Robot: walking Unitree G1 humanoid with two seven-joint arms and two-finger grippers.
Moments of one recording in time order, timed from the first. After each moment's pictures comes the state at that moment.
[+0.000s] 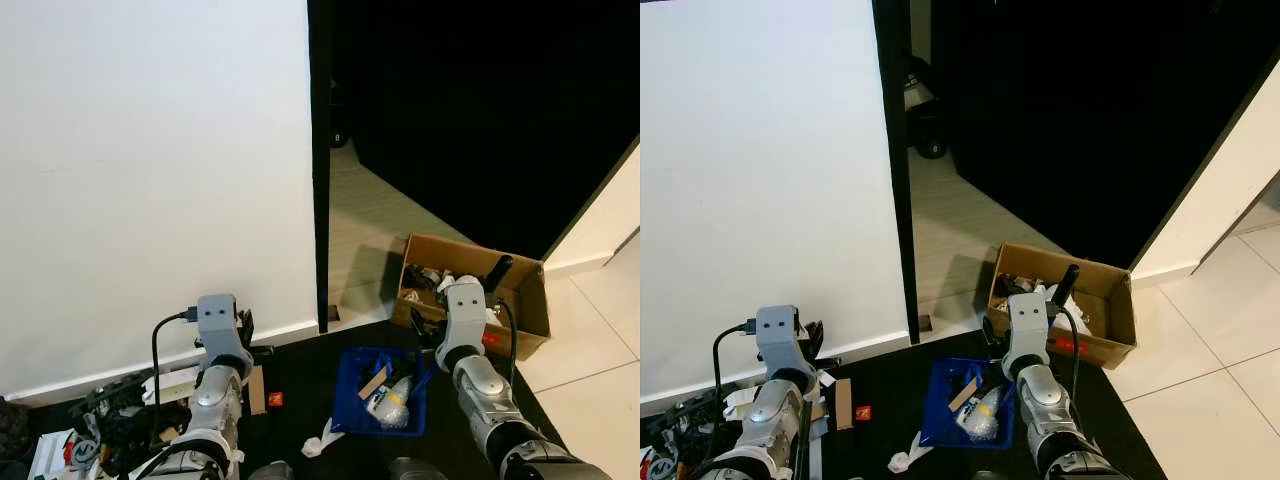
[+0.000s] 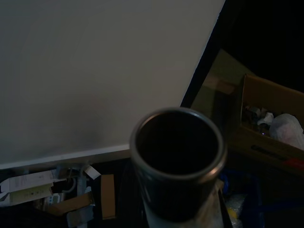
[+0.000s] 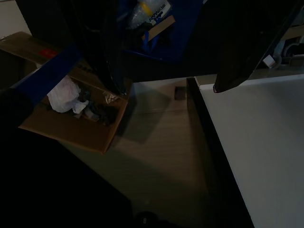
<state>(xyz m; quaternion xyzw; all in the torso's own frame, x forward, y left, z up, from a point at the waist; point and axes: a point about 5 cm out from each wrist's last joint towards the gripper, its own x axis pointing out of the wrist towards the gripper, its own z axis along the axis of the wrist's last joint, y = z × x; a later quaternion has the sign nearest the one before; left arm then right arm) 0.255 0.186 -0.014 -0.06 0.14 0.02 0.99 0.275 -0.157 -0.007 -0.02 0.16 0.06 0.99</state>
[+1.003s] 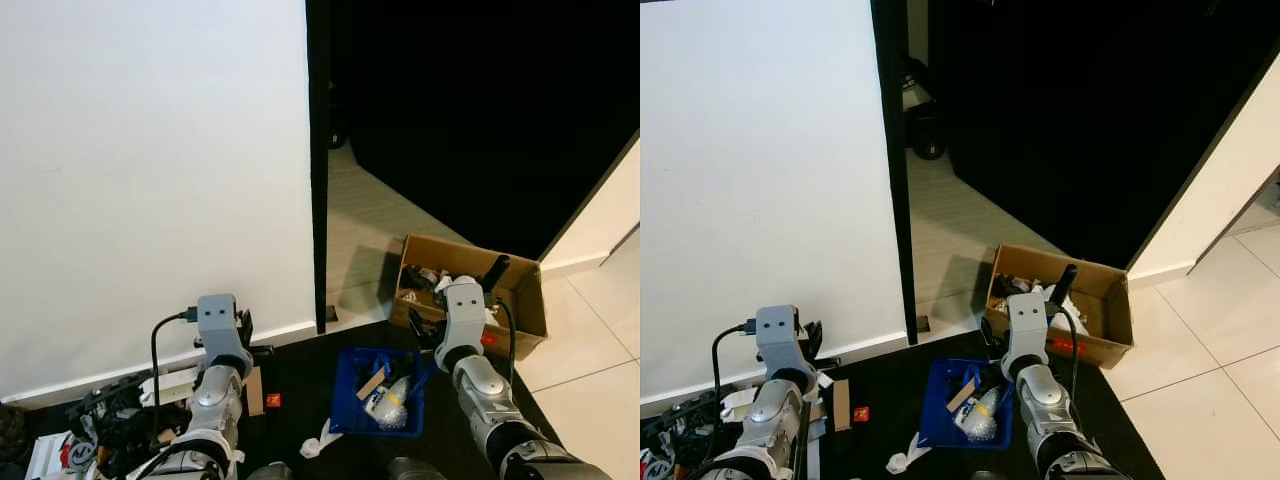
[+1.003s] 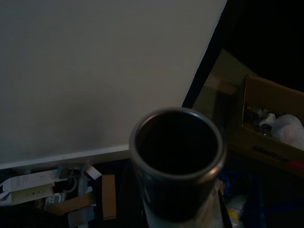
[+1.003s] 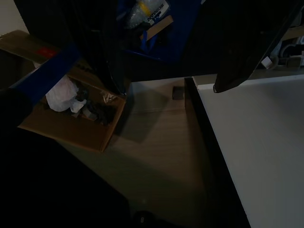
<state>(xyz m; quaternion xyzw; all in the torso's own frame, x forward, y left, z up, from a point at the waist) 0.255 0.187 -0.014 -0.05 0.14 0.03 0.99 0.275 -0.156 -0.007 -0.01 0.16 0.07 0.98</state>
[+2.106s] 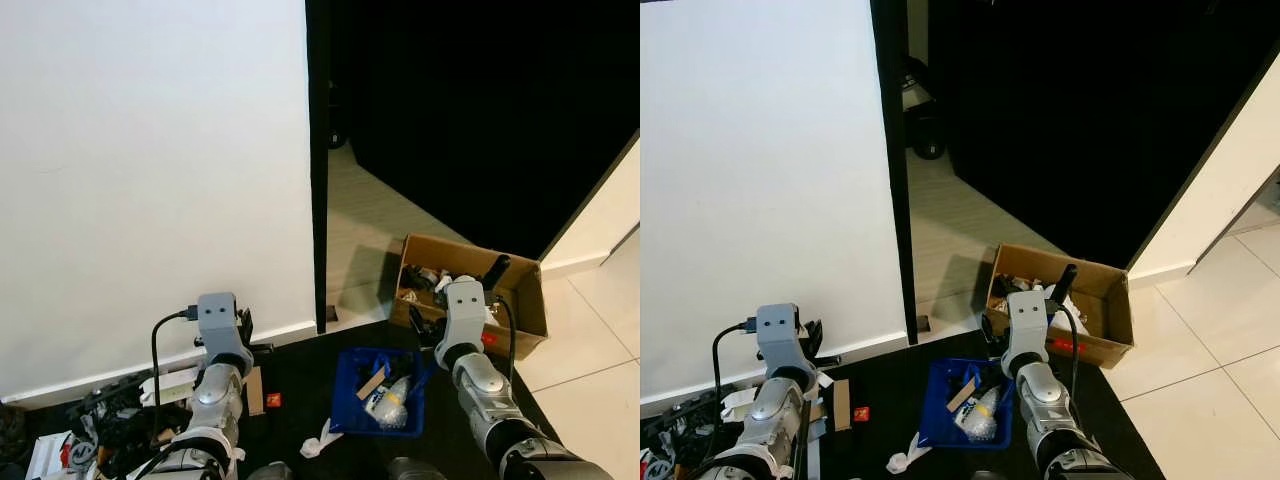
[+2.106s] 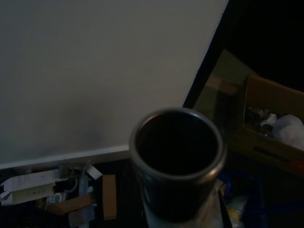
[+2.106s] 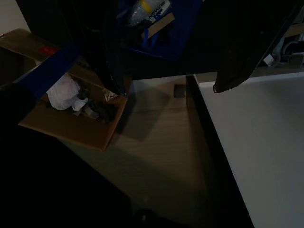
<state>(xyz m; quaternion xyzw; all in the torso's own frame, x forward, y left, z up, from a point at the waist) 0.257 0.187 -0.013 -0.05 0.14 0.03 0.99 0.277 -0.156 -0.005 -0.01 0.15 0.06 0.99</state>
